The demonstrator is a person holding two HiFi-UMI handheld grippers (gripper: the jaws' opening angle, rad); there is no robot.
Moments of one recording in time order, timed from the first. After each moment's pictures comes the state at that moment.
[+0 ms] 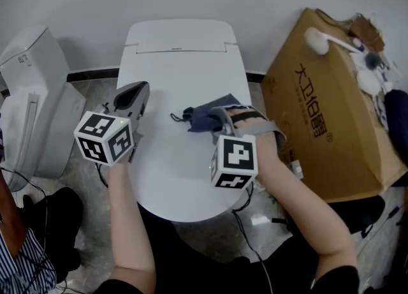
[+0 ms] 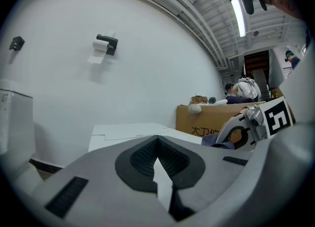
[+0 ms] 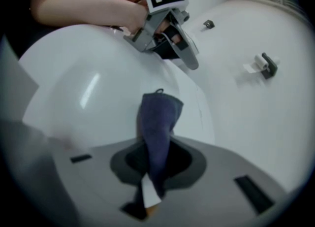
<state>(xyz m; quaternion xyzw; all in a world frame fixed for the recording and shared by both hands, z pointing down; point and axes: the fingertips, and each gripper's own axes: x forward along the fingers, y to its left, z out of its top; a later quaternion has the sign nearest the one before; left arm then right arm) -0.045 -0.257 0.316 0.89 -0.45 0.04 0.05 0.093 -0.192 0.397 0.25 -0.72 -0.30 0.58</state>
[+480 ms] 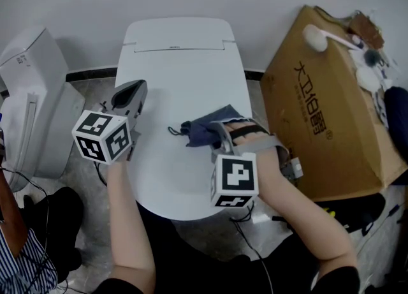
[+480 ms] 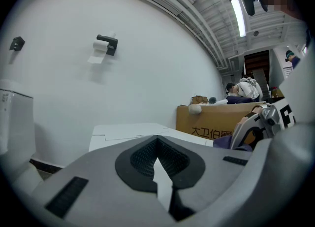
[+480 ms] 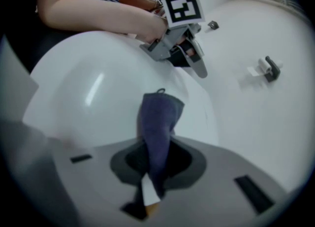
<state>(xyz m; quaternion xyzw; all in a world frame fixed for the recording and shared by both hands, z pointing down) -0.046 -0.257 0.316 0.89 -0.45 0.04 0.05 0.092 -0.152 0.397 0.23 -0.72 -0.30 0.59</state>
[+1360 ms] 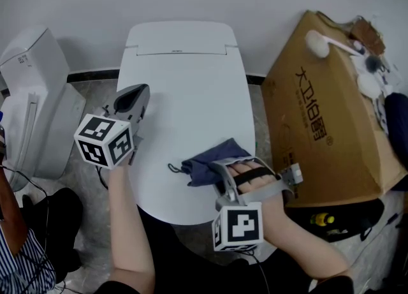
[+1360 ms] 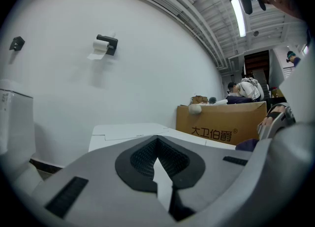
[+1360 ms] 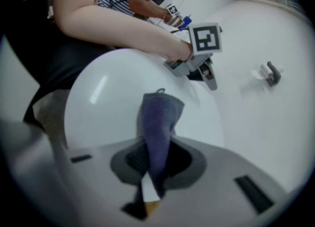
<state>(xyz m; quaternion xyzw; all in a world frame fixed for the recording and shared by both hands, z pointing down) -0.045 -0.256 0.316 0.89 -0.45 0.04 0.05 0.085 -0.076 0.395 0.22 -0.73 -0.29 0.58</state>
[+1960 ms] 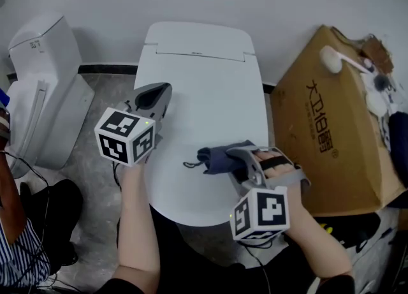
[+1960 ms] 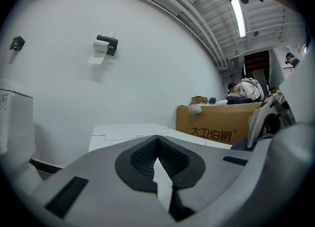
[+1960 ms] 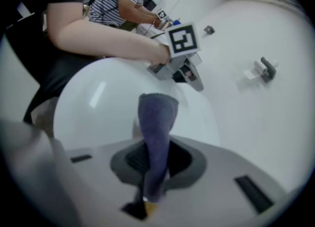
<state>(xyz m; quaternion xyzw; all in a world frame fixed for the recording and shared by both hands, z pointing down) -0.042 -0.257 0.315 0.89 -0.45 0.04 0.05 0.086 -0.107 0.367 0.22 -0.75 -0.27 0.56</state>
